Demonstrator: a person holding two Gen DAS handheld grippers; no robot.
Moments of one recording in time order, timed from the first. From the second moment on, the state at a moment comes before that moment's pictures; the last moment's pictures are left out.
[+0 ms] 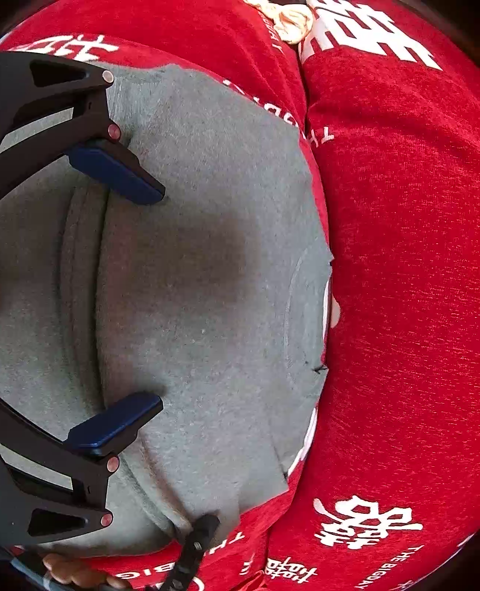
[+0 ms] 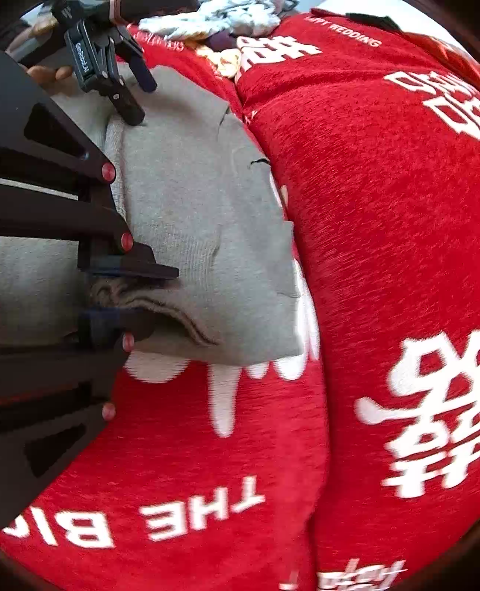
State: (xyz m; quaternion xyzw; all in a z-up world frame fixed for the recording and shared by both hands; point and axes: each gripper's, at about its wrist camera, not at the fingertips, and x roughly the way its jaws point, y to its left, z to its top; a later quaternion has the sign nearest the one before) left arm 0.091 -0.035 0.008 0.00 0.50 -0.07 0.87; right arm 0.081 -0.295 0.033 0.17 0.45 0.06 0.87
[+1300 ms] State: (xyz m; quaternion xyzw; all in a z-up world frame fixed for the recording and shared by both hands) left arm 0.101 0.015 0.016 0.02 0.52 -0.07 0.85; right arm 0.061 -0.172 0.042 0.01 0.48 0.04 0.87
